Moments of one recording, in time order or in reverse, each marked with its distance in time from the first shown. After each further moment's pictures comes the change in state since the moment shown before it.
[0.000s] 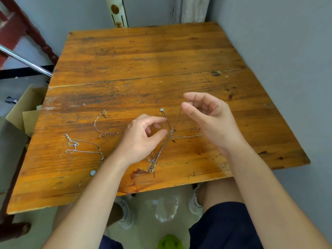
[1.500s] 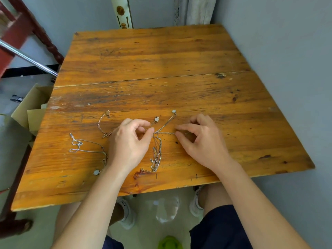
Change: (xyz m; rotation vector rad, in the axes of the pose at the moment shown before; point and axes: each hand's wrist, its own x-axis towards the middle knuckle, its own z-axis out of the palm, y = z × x) left_hand -0.016 -0.012 -0.006 0.181 0.329 -0.076; right_hand -0.013 0.058 0.012 -0.866 0.030 -0.376
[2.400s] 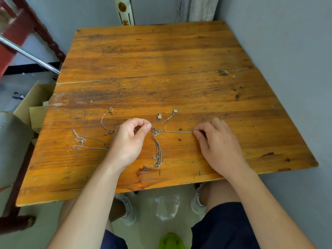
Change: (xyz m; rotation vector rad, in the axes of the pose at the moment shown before) left_hand 0.001 -0.007 -0.009 -0.326 -0.211 -0.165; right_hand -0.022 0.009 -0.016 -0.164 -0.066 0.077
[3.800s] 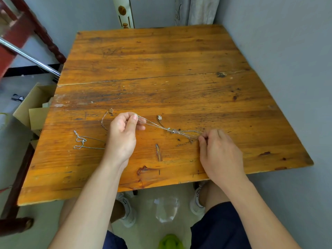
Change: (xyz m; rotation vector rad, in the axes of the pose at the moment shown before) left_hand 0.001 0.009 0.002 -0.342 0.203 -0.091; right_hand -0.022 -0.021 -0.006 -0.126 0.018 0.202
